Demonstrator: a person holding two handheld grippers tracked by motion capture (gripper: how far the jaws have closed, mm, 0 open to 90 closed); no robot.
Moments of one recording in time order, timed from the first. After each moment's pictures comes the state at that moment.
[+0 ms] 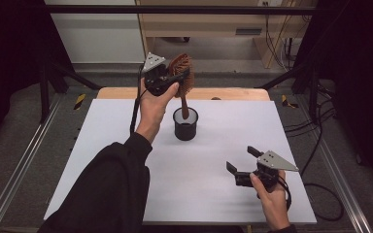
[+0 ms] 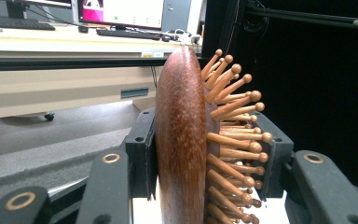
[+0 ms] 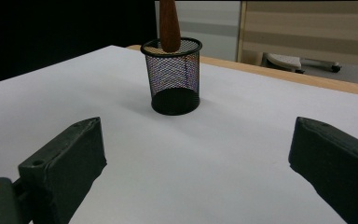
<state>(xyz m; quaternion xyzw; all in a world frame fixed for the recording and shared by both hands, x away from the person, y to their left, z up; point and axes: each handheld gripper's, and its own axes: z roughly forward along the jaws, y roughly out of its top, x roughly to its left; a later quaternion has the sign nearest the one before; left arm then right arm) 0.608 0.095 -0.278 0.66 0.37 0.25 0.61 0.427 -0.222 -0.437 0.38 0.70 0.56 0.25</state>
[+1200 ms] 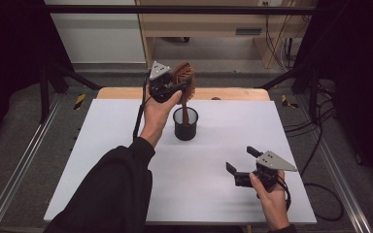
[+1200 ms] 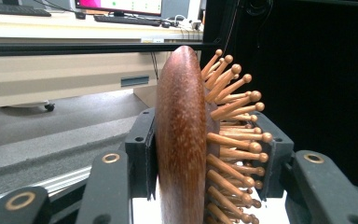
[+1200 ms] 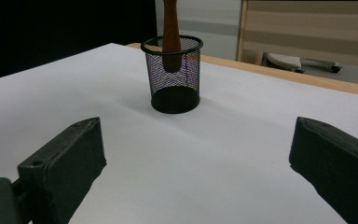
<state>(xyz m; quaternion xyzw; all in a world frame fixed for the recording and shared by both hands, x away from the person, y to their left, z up) 0.612 0.089 -0.307 0.67 0.37 0.24 0.60 0.427 -0.221 -0.438 0.37 0.70 0.55 0.26</state>
